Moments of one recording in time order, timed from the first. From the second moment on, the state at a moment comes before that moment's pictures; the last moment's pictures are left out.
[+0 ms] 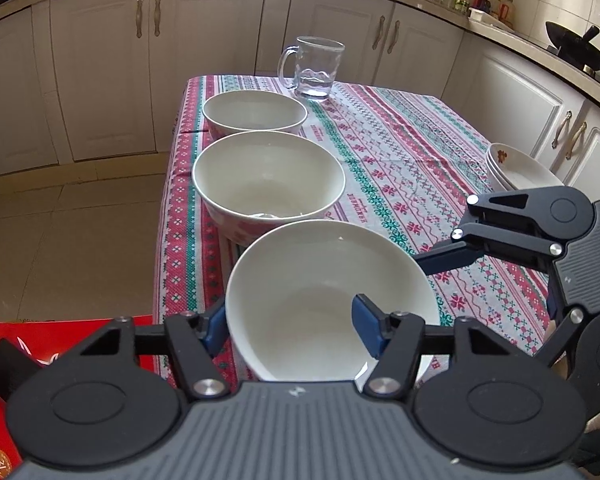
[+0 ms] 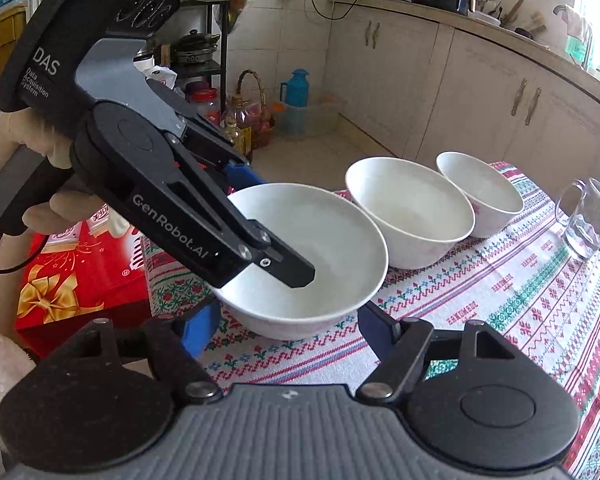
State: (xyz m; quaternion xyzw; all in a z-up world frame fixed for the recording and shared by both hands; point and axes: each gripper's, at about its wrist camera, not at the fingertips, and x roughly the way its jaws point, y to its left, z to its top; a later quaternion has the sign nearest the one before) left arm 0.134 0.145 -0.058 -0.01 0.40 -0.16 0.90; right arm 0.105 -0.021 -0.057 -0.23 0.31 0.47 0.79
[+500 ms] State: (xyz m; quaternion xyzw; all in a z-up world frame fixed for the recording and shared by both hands) left arm 0.136 0.118 -0.048 0.01 0.39 -0.19 0.90; right arm 0.099 -0.045 -0.050 -0.22 0.32 0.45 0.81
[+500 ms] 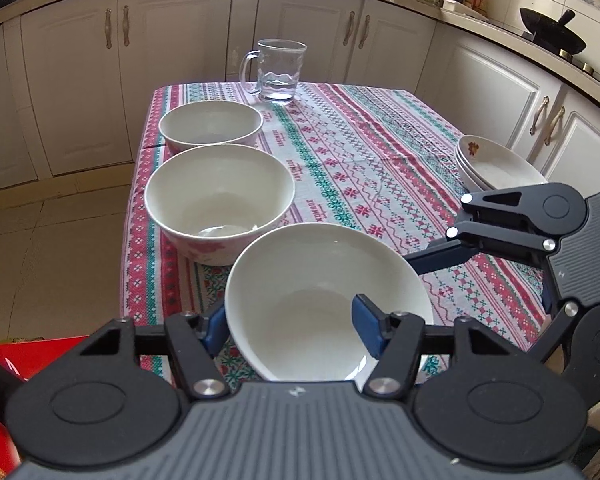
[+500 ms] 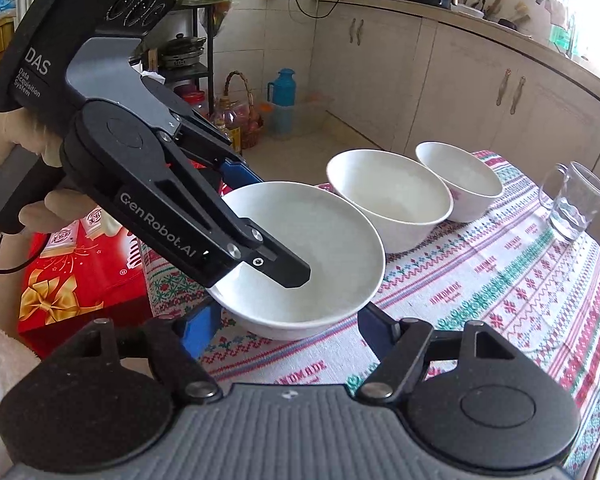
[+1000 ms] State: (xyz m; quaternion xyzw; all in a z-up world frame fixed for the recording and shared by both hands) left arm 0.152 0.046 -0.042 0.04 0.38 -0.27 0.89; right arm 0.089 -0.111 -0.036 -0.20 0.33 0.37 0.84
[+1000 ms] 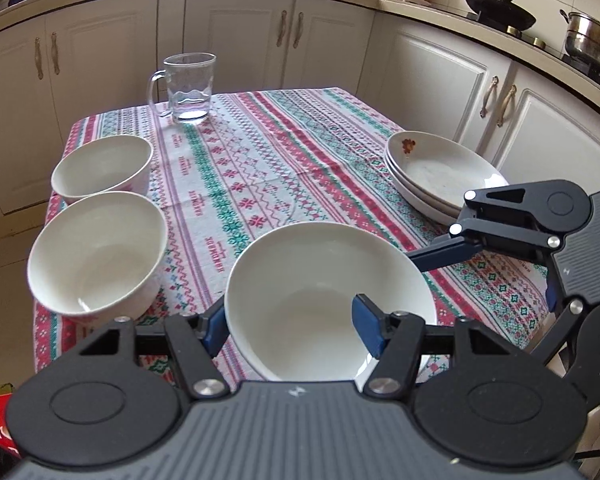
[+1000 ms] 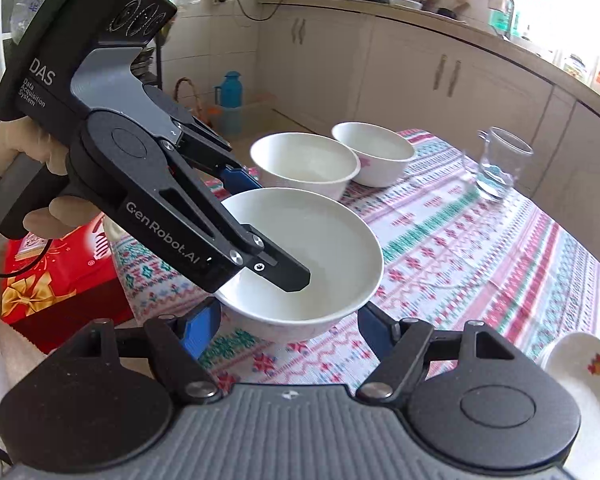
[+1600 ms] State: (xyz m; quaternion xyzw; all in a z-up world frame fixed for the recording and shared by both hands) left arm 0.165 0.008 -0.046 0.05 0.37 -0.30 0.87; right arm 0.091 -0.148 -0.042 -0.18 0.35 0.33 0.86
